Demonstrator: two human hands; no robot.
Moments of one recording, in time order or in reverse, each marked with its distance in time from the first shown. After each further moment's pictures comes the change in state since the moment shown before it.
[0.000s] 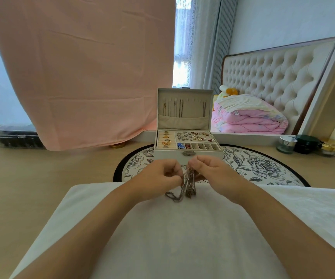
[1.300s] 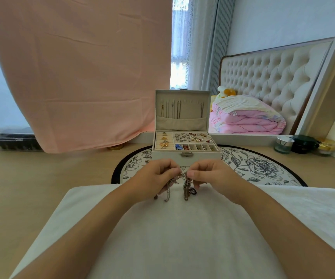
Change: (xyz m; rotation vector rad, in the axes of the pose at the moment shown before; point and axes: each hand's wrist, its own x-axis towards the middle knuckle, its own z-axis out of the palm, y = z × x) left_hand 0.005 -0.009 0.001 -0.089 0.045 0.004; right_hand 0.000 0.012 -0.015 0.046 -0.030 0.024
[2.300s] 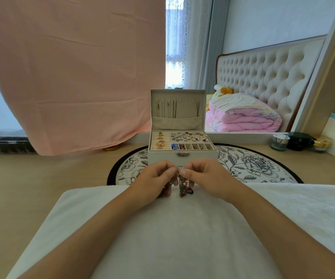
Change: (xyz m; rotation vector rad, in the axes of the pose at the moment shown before) left_hand 0.001 -0.007 0.016 -0.146 0.080 0.022; right_hand 0.001 0.001 0.006 -0.215 0.073 -0.046
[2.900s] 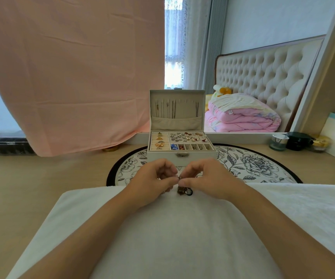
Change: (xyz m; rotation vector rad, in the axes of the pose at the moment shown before) left_hand 0.005 -0.006 -0.005 0.136 0.018 0.085; right_hand 0.002 -0.001 -0.006 -0.278 0.004 0.001
